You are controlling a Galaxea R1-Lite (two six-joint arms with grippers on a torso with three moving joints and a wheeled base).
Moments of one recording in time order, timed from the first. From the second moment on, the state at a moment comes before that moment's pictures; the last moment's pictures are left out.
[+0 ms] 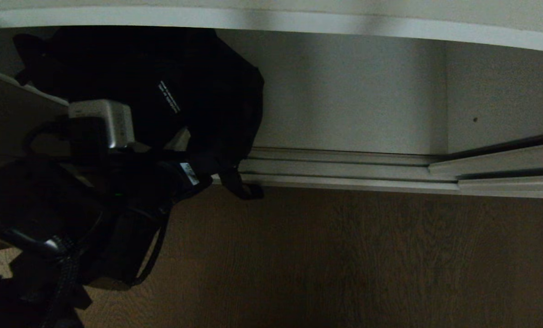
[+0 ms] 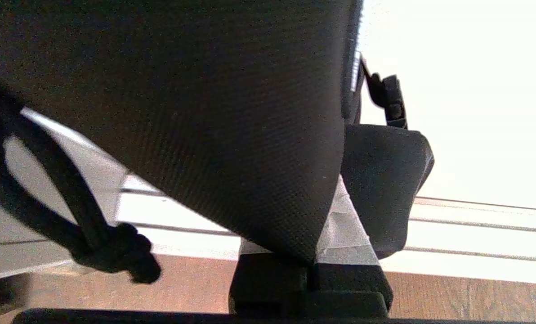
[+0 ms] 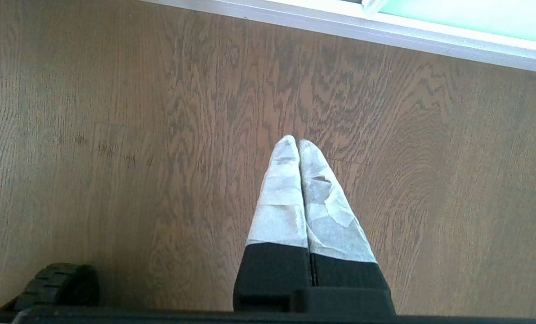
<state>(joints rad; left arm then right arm) -0.64 1.60 -0.52 -1.50 0.54 0.13 0.00 0.00 0.00 0.00 0.02 -0.05</state>
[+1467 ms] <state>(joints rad) -0.39 0.77 -0.39 -0.54 0.55 0.14 0.00 0.00 0.00 0.00 0.02 -0.05</state>
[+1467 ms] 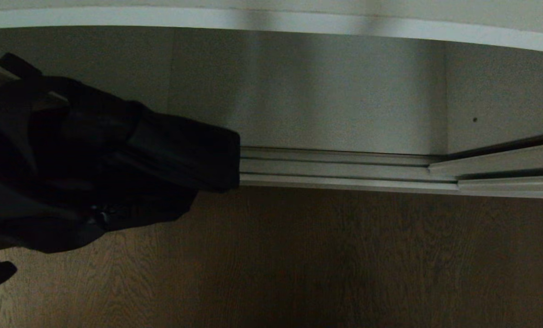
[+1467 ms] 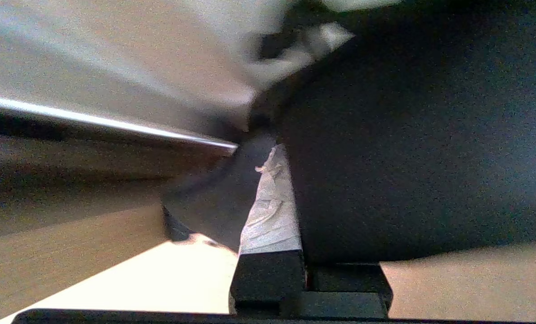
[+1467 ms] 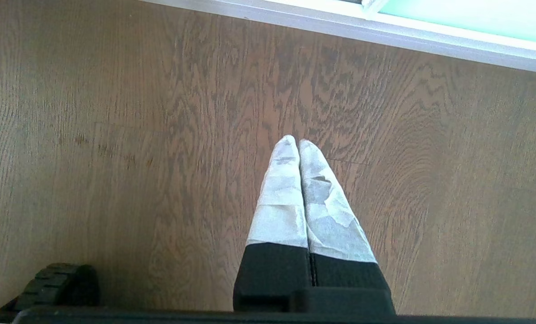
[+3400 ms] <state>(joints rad) -0.14 0.61 -0.31 -0.40 0.45 0.20 0.00 0.00 0.00 0.00 0.02 -0.05</state>
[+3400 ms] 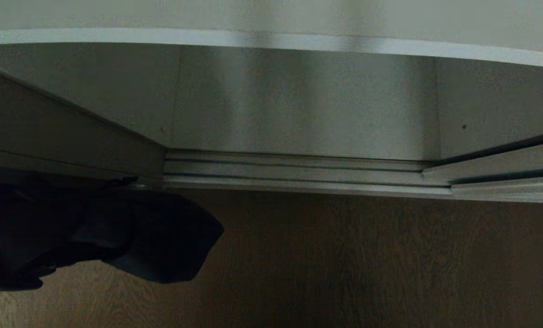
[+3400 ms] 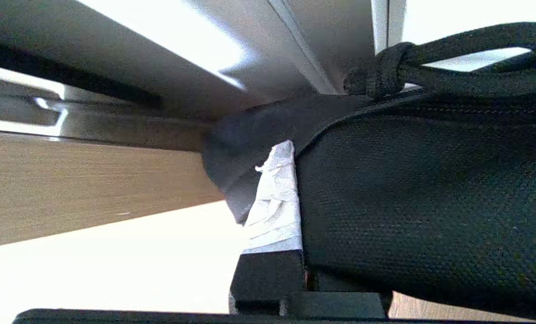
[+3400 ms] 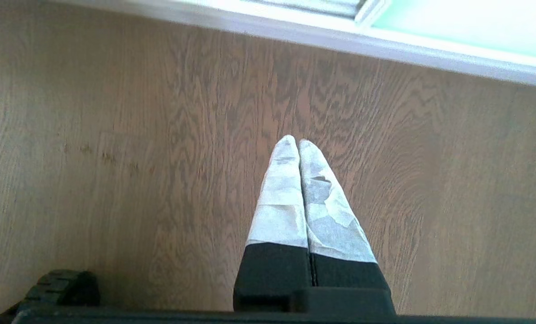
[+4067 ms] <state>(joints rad) -0.14 0.58 -0.31 -0.40 0.43 0.19 0.00 0.00 0.00 0.00 0.02 -0.05</state>
